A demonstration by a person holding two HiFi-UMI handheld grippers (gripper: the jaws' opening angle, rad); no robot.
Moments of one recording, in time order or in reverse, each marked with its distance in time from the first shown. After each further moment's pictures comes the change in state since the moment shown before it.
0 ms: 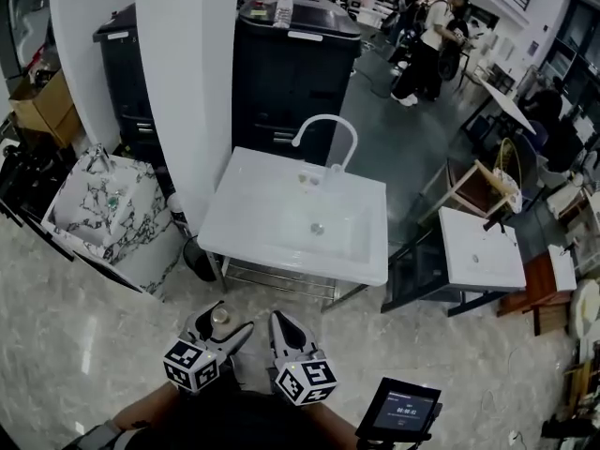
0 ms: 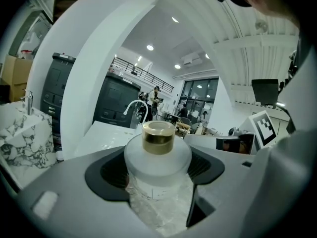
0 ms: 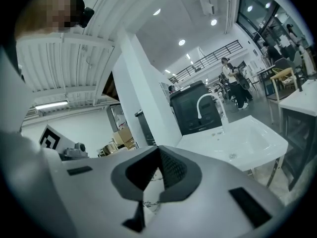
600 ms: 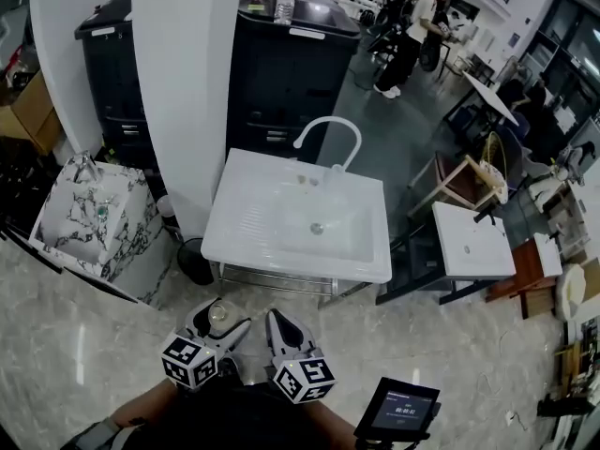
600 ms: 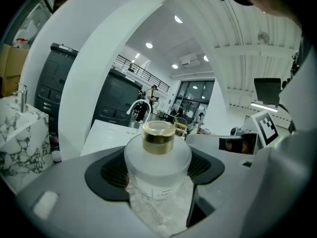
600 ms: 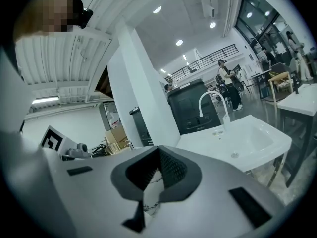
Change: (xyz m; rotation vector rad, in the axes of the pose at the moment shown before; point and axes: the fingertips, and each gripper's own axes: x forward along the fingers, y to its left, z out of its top) left arm -0.007 0.082 0.011 -0.023 0.022 -0.083; right arm 0.068 0.037 -0.011 -0.005 0.006 -0.087
